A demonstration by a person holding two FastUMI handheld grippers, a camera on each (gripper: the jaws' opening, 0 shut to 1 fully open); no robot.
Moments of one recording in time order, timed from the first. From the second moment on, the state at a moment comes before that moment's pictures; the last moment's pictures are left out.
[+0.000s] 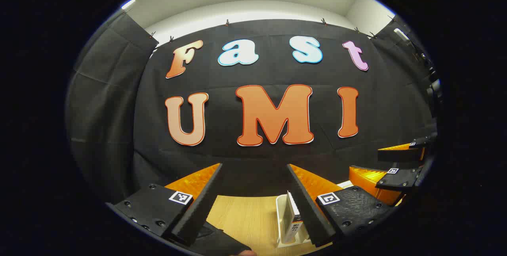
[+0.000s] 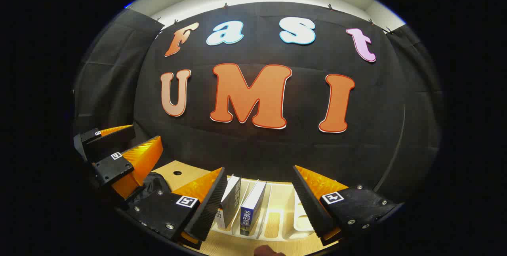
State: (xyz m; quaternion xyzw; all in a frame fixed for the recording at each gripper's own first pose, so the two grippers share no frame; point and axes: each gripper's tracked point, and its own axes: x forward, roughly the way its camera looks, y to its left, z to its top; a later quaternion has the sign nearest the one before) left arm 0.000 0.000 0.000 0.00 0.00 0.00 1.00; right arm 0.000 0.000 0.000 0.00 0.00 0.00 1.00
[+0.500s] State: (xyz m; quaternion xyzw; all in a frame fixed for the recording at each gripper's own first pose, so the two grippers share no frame) left arm -0.001 0.000 -0.001 0.01 0.00 0.00 1.00; right arm -0.002 0.004 0.014 0.01 -0.04 0.01 1.00
